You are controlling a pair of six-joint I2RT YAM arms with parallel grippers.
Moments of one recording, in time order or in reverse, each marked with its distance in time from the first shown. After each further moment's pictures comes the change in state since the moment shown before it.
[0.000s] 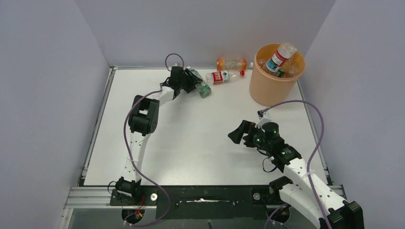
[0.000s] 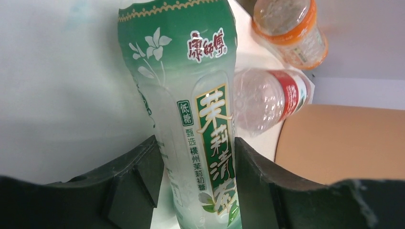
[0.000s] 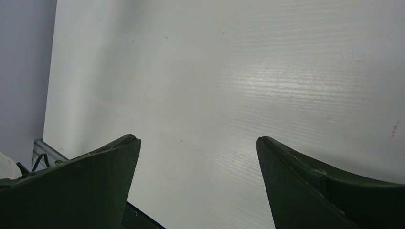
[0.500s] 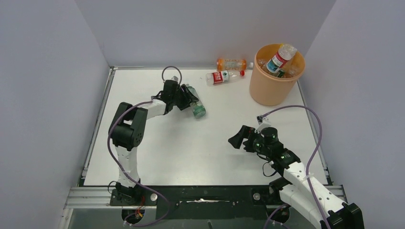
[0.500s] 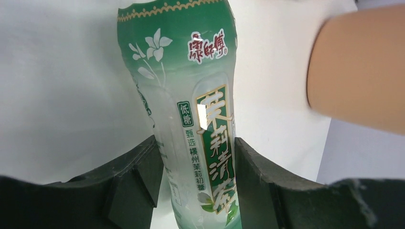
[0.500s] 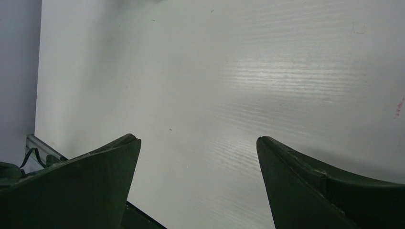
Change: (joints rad) left arm -0.024 -0.450 -0.658 0.080 0.029 0.108; right arm 0.013 -0.040 -0.071 0.010 0.007 0.011
